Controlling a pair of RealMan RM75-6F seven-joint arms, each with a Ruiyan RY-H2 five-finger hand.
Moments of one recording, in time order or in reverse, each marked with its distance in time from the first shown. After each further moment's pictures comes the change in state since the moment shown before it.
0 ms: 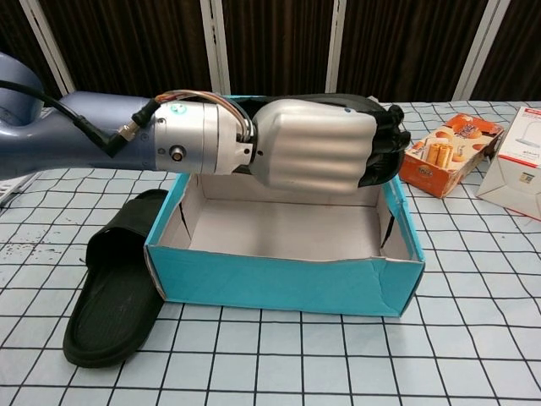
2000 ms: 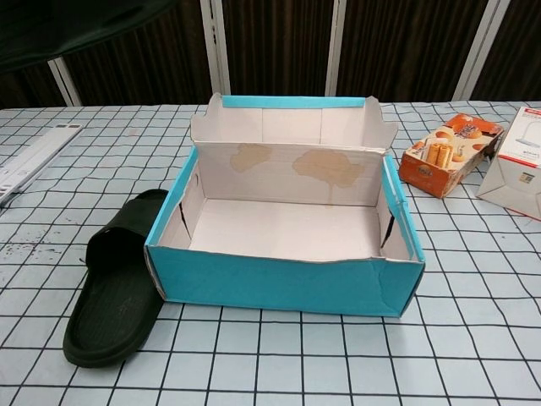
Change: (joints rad) left arm 0.285 0.728 -0.036 -0.987 -0.635 0.195 0.498; right arm 0.008 -0.020 -0.004 -0.033 -0.015 0.028 -0.116
